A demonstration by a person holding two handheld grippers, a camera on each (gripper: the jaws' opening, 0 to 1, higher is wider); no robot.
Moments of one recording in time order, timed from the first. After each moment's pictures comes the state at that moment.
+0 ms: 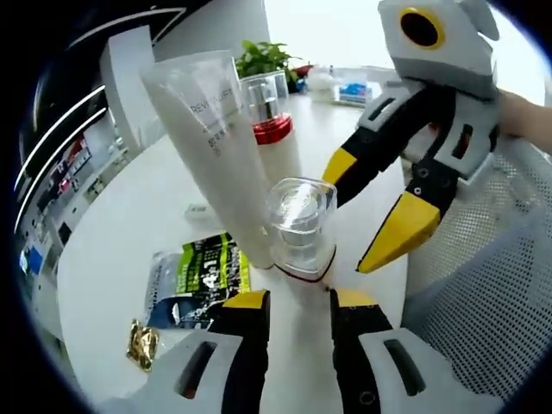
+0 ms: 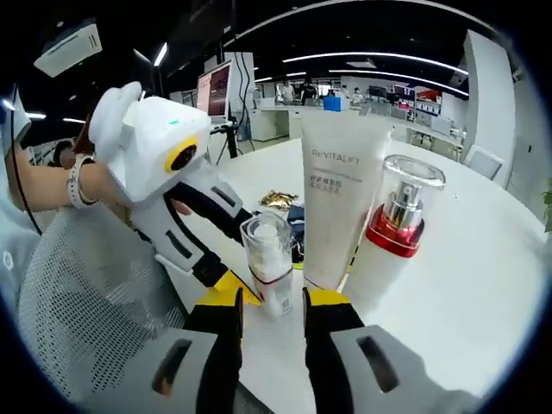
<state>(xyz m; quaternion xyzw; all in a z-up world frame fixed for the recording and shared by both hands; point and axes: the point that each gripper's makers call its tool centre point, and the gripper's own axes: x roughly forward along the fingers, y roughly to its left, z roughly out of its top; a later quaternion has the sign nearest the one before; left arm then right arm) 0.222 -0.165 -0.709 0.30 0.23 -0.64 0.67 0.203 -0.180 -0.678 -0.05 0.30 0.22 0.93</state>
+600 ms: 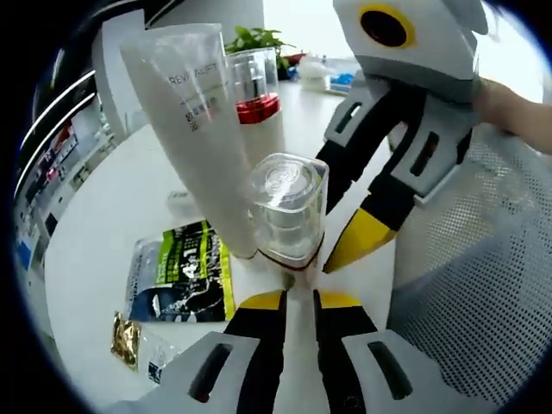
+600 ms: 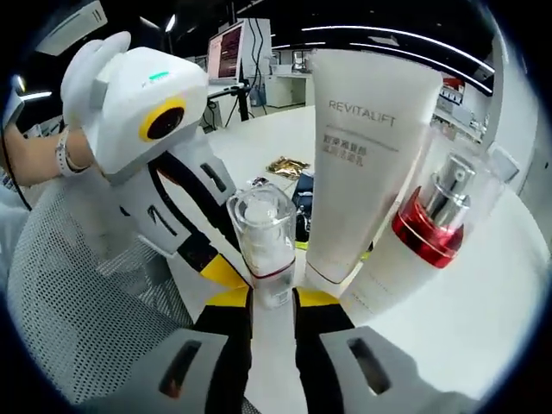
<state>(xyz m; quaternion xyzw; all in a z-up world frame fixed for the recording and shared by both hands) 0.212 -0.165 -0.719 0.30 0.27 -0.65 0.64 0.210 -0.178 -0.701 -0.09 0.35 0.26 0.89</state>
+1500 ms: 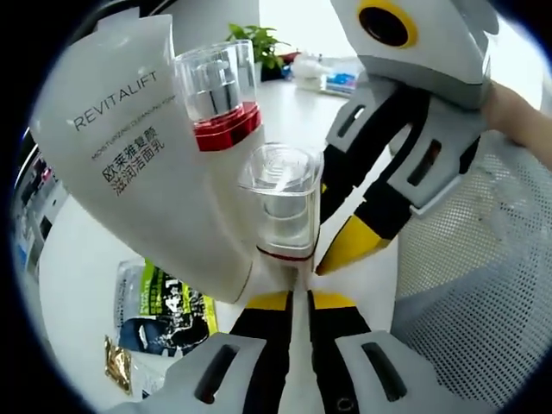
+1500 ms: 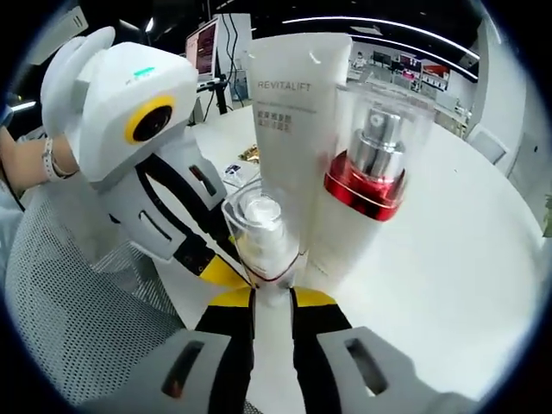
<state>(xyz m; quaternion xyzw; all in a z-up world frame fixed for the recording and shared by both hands) 0.202 -0.202 -0.724 0.30 0.28 -0.66 0.63 0.200 -0.217 -0.708 -0.09 0.38 0.22 0.89</state>
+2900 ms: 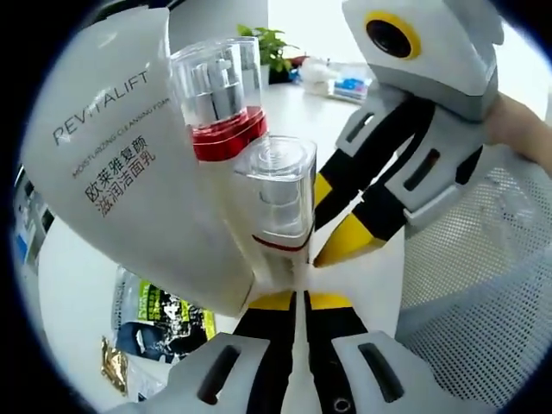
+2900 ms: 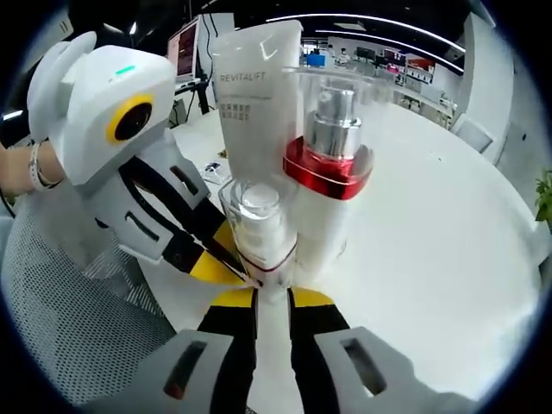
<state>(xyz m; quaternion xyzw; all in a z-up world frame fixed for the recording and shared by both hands) 0.205 -0.210 -0.721 0.28 0.28 -0.65 0.65 0.201 -0.233 -0.709 -0.07 0.38 0.18 0.90</state>
